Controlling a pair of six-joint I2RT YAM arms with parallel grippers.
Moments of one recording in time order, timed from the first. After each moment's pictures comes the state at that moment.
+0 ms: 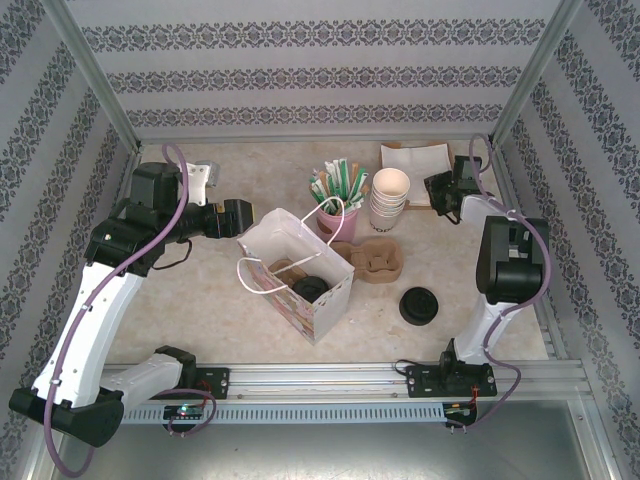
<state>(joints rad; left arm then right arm) -0.26 1.06 1.37 -0.96 0.34 -0.30 -0.11 1.86 1.16 -0.07 -0.23 1.16</state>
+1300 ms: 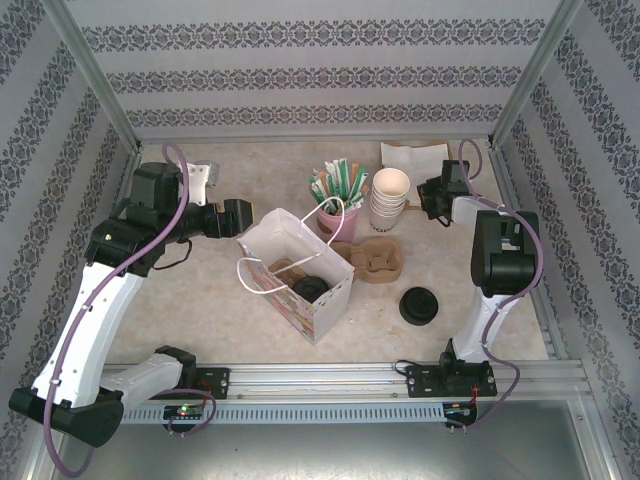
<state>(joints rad) -0.27 1.06 1.37 -0.96 0.31 -0.30 -0.07 1.92 1.16 -0.03 -0.20 1.24</state>
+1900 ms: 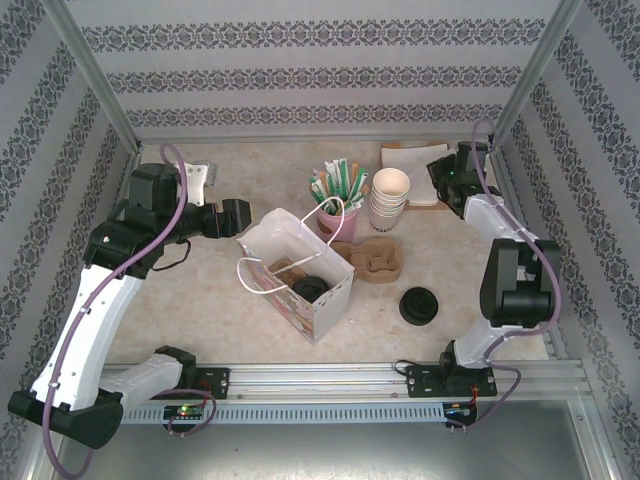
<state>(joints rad) -0.27 1.05 1.37 -0.96 0.29 -0.30 -0.07 1.66 1.17 -0.09 -0.15 1.07</state>
